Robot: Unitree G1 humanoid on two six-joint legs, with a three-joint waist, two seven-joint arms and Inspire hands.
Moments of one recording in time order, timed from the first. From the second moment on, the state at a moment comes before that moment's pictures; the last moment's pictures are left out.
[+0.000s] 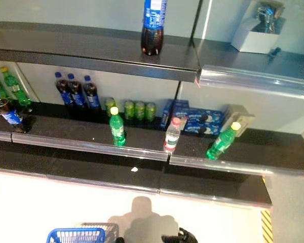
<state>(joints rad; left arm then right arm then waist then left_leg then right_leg) 0.20 0.12 0.11 1.25 -1.27 -0.21 0.14 0.07 -0.18 0.30 1.02 0.41 0.01 -0.11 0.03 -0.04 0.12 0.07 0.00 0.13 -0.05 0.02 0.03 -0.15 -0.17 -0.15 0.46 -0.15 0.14</state>
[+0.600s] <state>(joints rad) 0.19 0.16 0.05 1.08 -1.25 -0.27 0.22 0.14 -0.36 0.44 0.65 0.28 0.15 -0.04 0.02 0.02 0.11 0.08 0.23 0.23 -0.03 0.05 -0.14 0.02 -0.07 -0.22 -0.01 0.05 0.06</state>
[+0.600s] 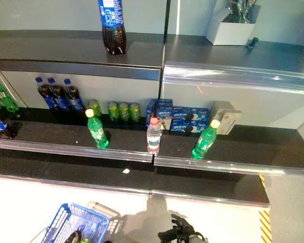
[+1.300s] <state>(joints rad) 0.27 0.14 0.10 1.00 -1.22 -0.23 0.23 0.25 -0.52 0.17 -0.09 0.11 -0.10 -0.29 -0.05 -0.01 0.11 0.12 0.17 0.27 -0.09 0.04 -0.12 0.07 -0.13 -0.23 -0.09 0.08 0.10</state>
